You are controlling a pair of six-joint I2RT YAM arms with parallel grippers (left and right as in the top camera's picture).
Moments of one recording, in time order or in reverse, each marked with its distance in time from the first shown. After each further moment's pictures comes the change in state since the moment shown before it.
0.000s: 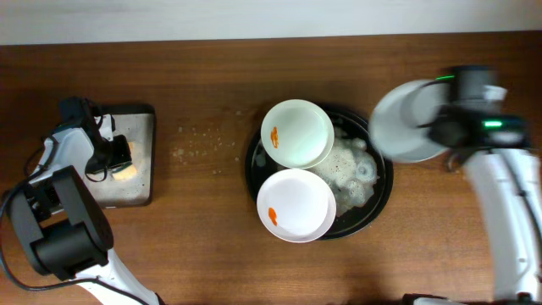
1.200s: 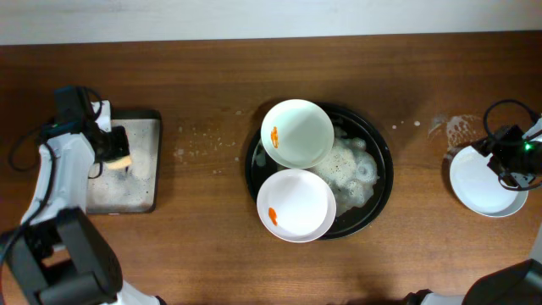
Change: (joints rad) left arm -0.055 -0.258 -0.041 -0.046 -0.067 0.039; right arm -0.450 0.091 0.014 -0.114 -0.689 -0.134
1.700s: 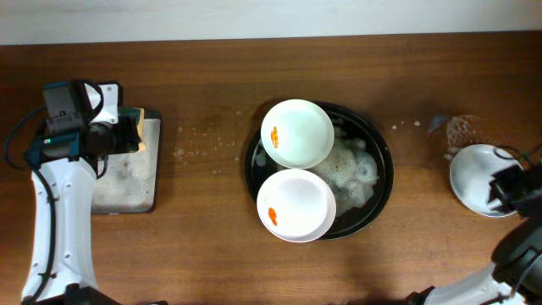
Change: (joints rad) left arm -0.078 -0.278 0.000 -0.092 0.174 0.013; right arm -0.143 0.330 -0.011 -0.093 0.348 0.214
